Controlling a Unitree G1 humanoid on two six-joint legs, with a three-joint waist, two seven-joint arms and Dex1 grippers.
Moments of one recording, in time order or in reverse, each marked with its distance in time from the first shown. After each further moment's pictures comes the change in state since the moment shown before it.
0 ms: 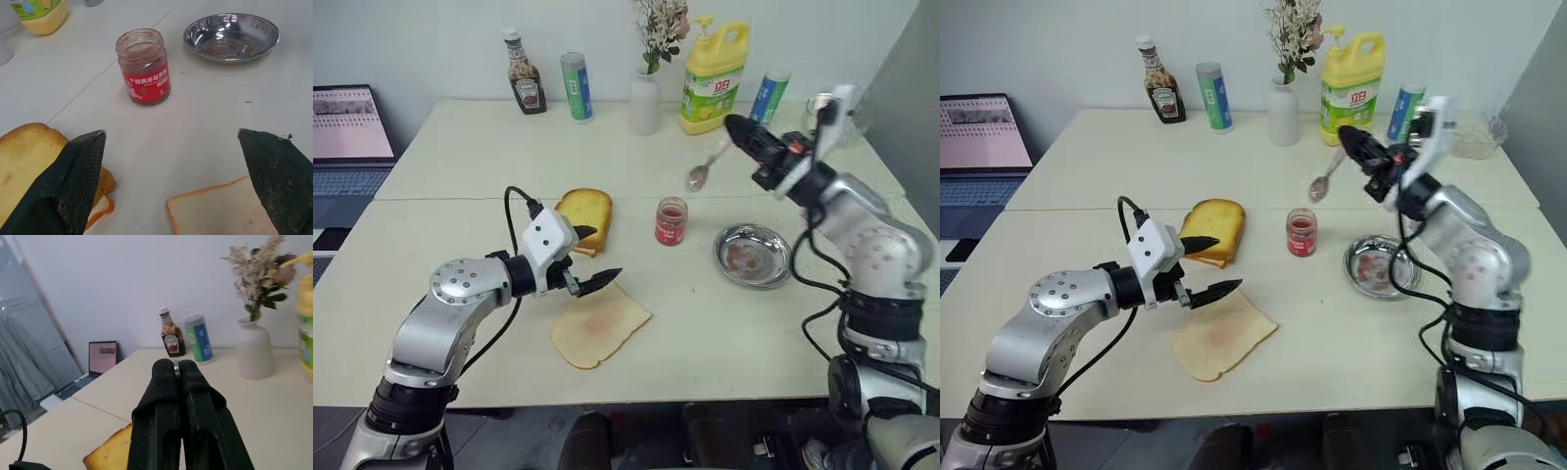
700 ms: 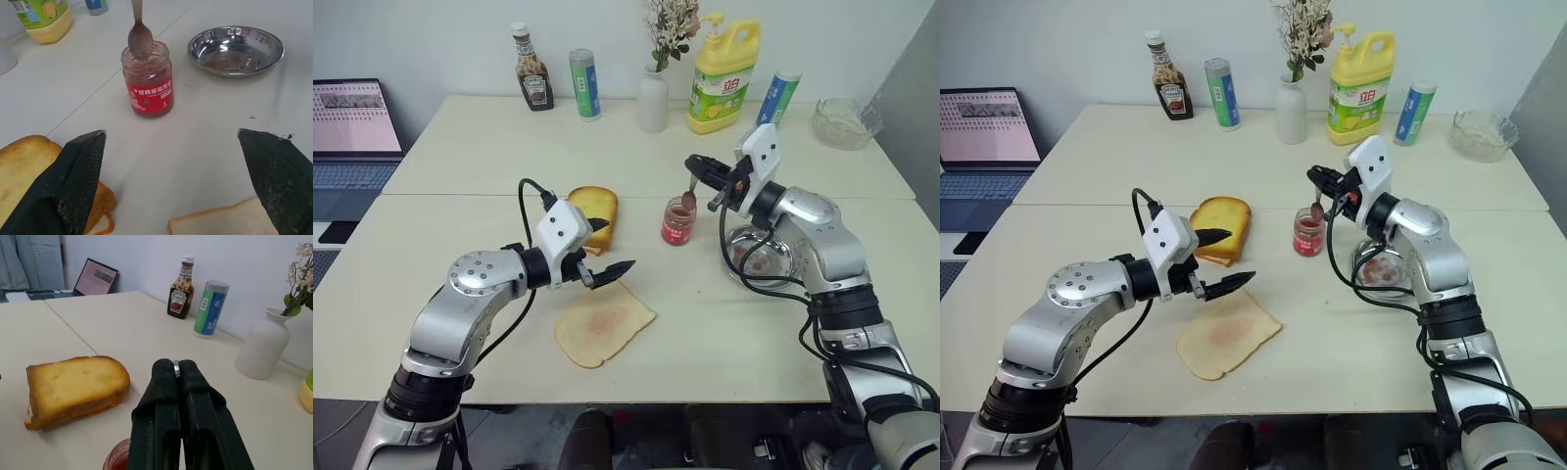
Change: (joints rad) left arm -0.056 -0.041 -0.047 0.004 0.001 0.023 0.037; right arm 0.001 -0.012 0.228 0.264 -0.480 -0.430 0.258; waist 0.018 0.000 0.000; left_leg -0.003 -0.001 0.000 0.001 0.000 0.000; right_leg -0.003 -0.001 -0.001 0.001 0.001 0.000
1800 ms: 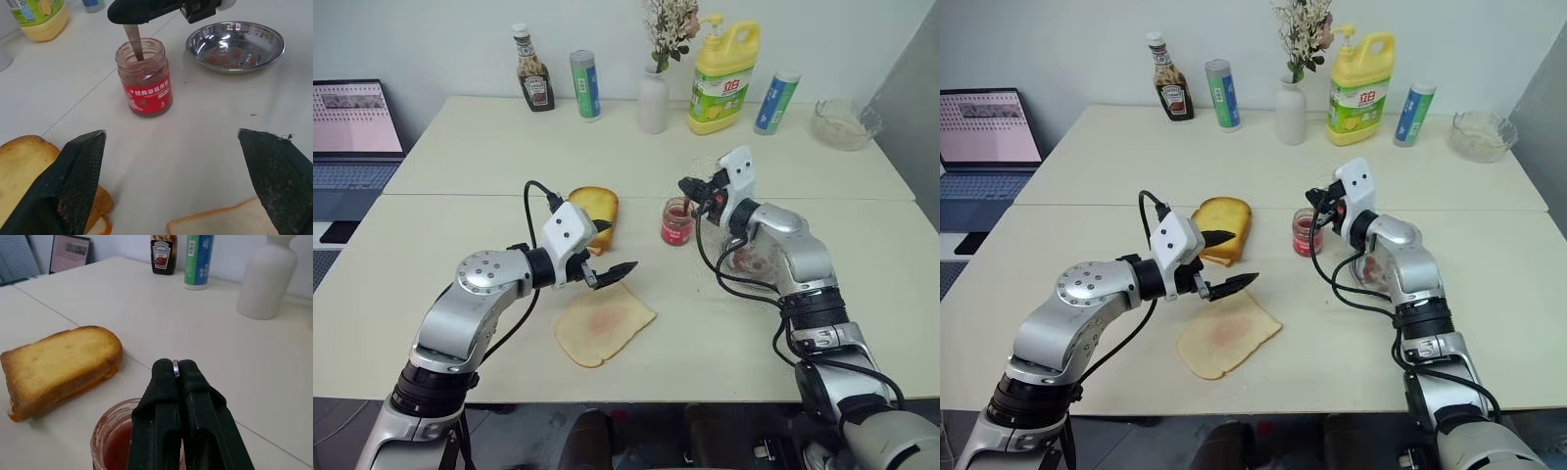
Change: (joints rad) left arm -0.014 -0.009 -0.031 0.036 0.022 -0.026 -0.001; right arm -0.009 0.157 -0.088 0.096 -0.041 0.188 -0.094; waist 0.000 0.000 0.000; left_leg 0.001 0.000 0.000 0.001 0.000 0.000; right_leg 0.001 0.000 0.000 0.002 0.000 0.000
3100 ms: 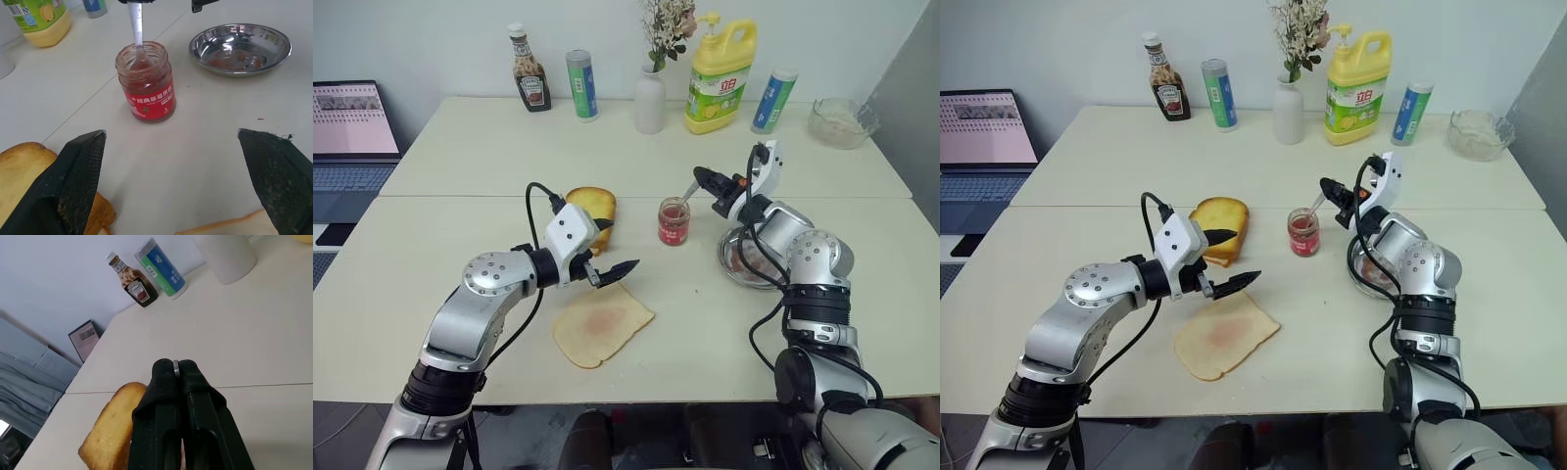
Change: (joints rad) left arm 0.002 -0.037 -0.007 0.041 0.042 -0.062 0.000; right arm -0.041 0.129 -0.362 -0.054 0.431 0.409 -0.286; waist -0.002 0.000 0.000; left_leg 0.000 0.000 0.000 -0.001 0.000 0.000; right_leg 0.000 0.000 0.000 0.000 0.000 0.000
